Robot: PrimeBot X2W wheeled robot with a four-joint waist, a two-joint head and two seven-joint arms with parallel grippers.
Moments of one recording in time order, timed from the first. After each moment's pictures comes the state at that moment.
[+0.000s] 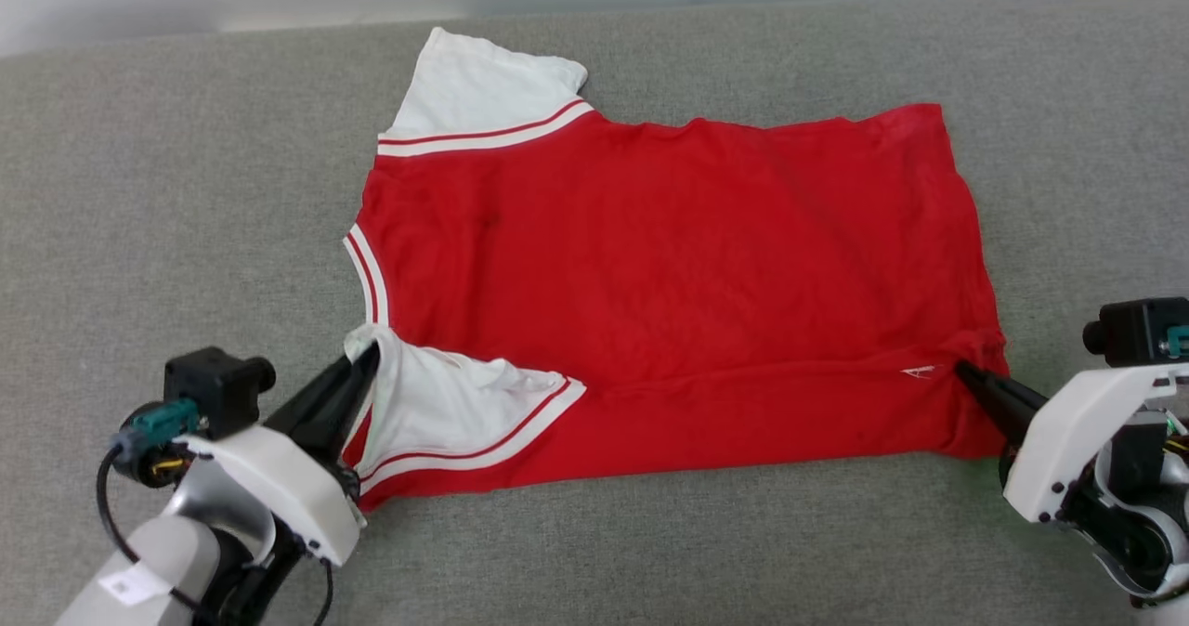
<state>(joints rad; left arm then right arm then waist) -0.22 0.58 -0.42 0.03 -0.70 -0.10 -0.03 -0.22 -0.36 0.08 0.12 0.65 0.13 0.51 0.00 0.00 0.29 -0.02</state>
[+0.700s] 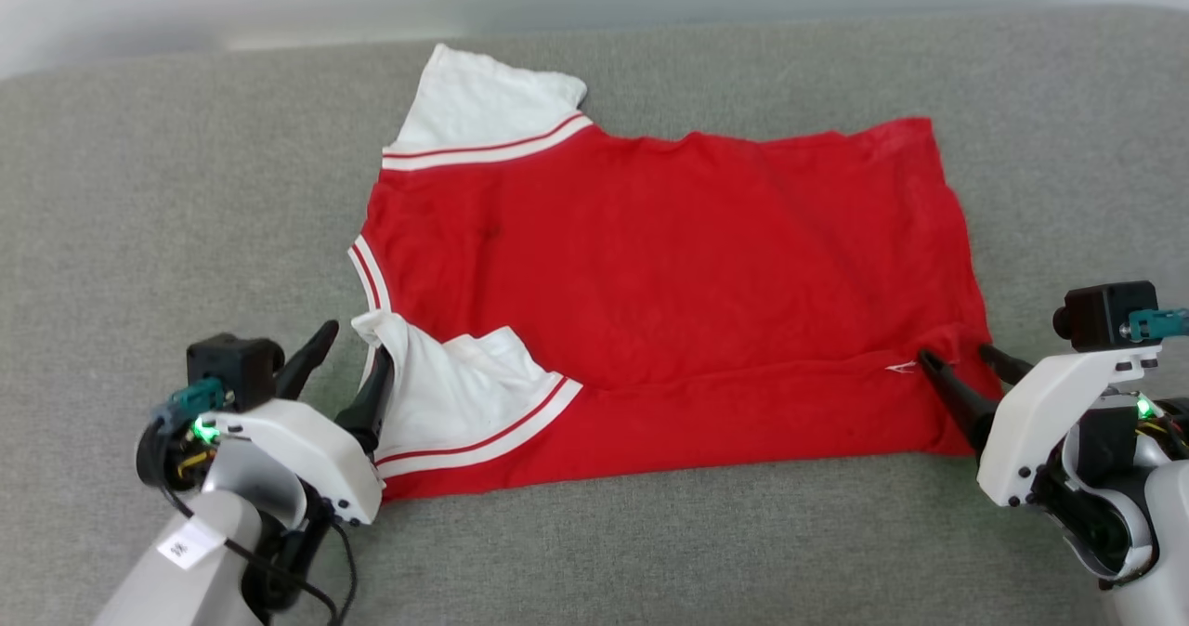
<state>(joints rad) -0.37 0.46 -0.44 0.34 -0.67 -0.04 -0.09 -0.28 -0.29 0.07 0.18 0.50 0.13 0.51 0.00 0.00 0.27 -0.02</state>
